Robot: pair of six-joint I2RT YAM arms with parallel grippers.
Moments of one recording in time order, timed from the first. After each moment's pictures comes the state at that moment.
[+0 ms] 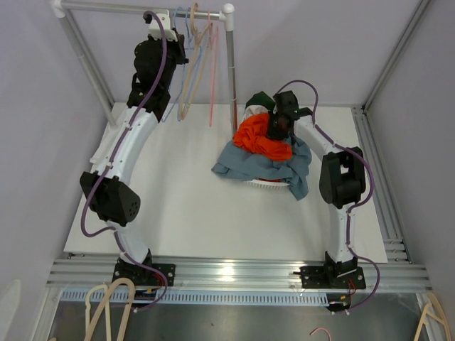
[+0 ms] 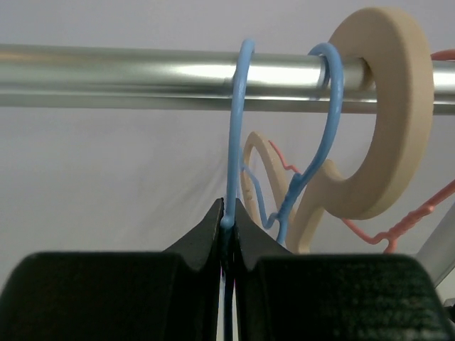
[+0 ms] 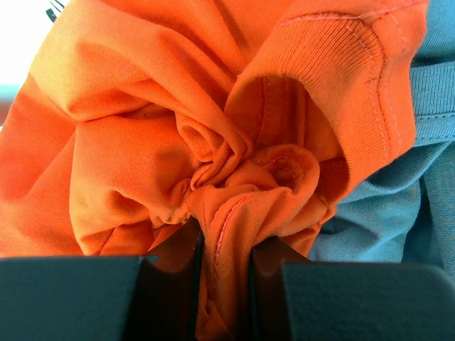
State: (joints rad) left arm -0.28 1.83 1.99 0.07 -0.09 -0.03; right arm 0.33 2.14 1.83 -0.62 -0.05 0.34
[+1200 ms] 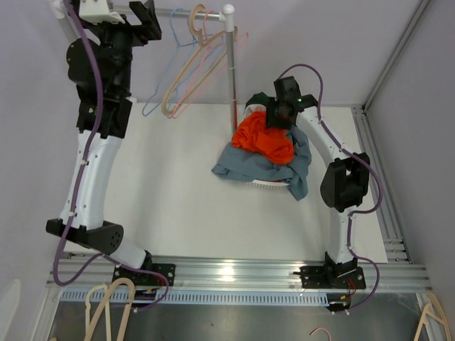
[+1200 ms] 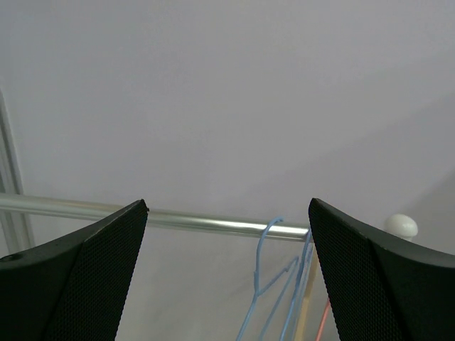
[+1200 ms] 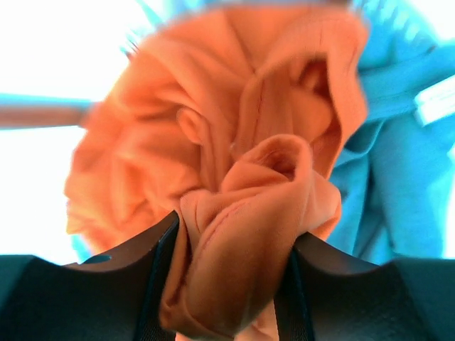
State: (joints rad) left arm -0.28 1.55 2.09 -0.03 -0.20 0.02; right arm 0.36 2.08 1.98 -0.78 0.05 0.34
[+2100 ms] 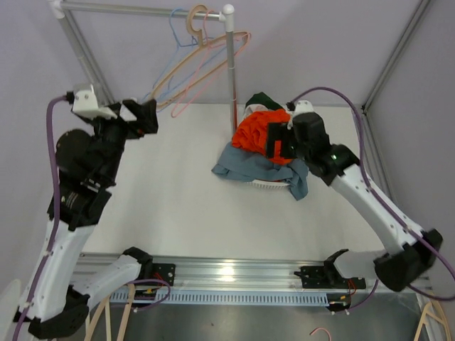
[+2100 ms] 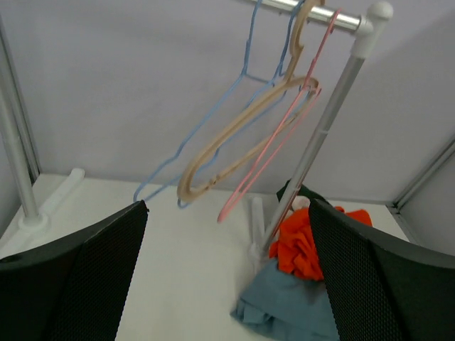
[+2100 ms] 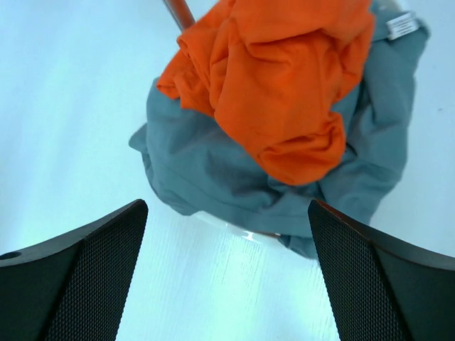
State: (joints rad) left arm -0.43 0.92 1.45 -0.33 -0.32 -0.16; right arm 0.56 1.33 1.37 -0.61 0.19 0.30
